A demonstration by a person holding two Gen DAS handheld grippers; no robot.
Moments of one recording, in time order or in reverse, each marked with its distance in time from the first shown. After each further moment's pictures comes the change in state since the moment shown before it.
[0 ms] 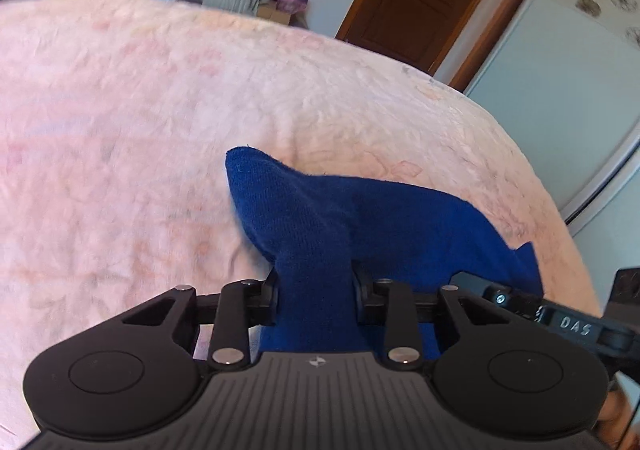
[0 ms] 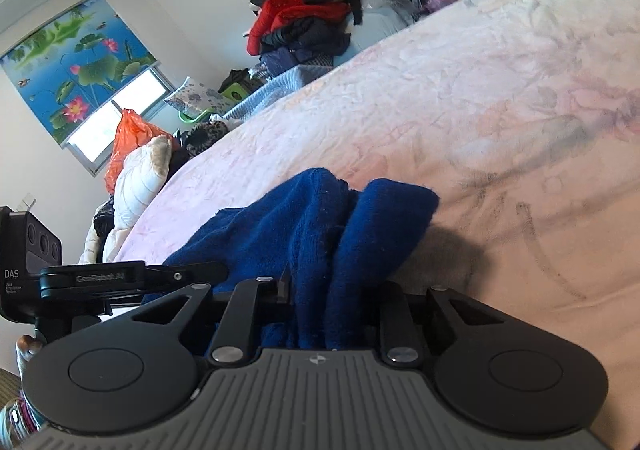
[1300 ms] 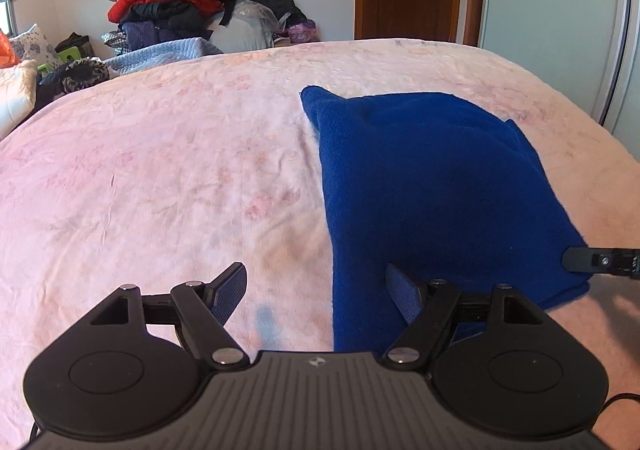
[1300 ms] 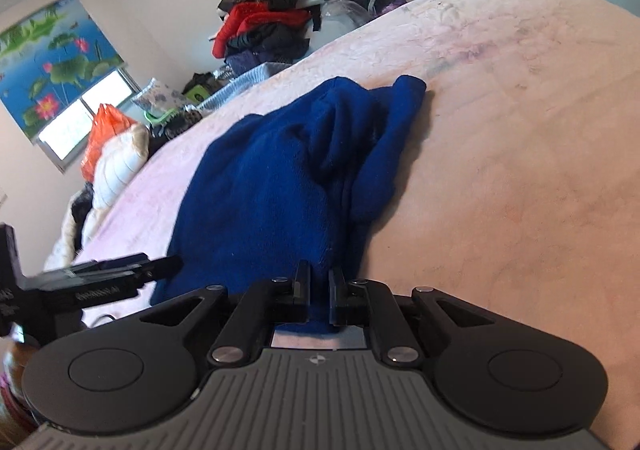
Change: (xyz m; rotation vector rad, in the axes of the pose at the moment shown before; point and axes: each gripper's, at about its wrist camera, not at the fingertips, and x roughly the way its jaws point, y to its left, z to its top) left arm -0.091 -0.038 -0.106 0.271 -0.064 0.261; right arm -0.120 0.033 -0.103 0.014 0.003 -0.203
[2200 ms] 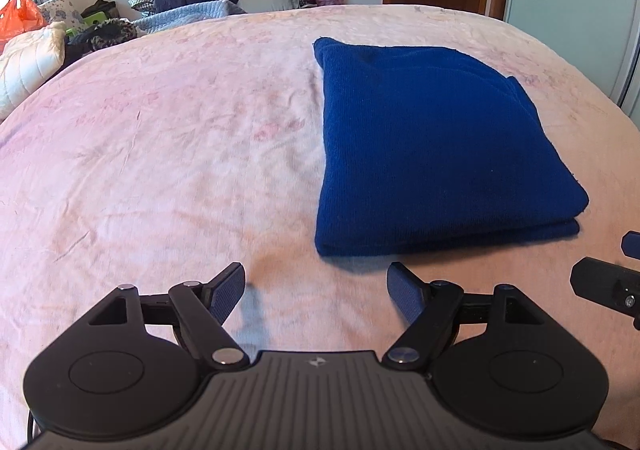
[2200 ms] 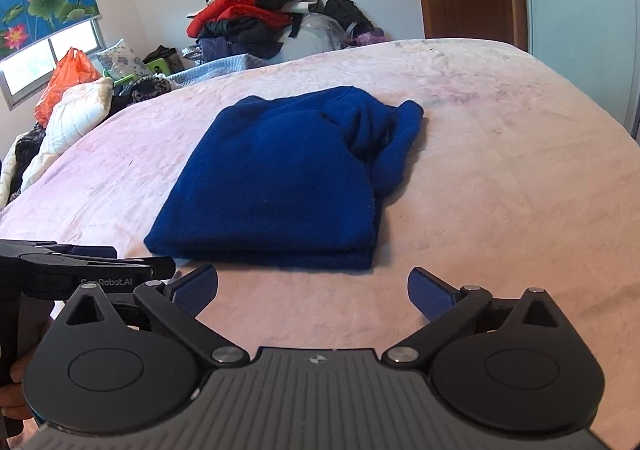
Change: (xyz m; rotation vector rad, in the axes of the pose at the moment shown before) left arm -0.025 -0.021 -0.040 -0.049 0.099 0.075; right arm -0.034 0.080 -0.041 -0.202 -0.033 -0.224
